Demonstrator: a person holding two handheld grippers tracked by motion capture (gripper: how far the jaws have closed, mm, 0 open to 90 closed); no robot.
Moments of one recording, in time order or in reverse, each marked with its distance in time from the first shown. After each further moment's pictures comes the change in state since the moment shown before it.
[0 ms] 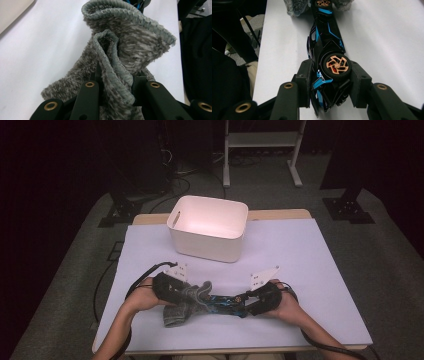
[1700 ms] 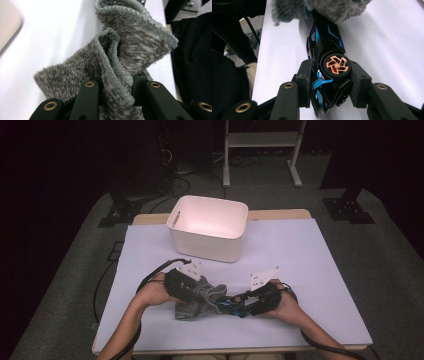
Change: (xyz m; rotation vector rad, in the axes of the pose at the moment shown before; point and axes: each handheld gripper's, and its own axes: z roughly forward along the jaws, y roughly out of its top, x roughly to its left) left arm -0.001 0.029 0.008 0.009 -0.045 0.069; right arm 0.000 0.000 0.001 -0.010 -0.005 0.001
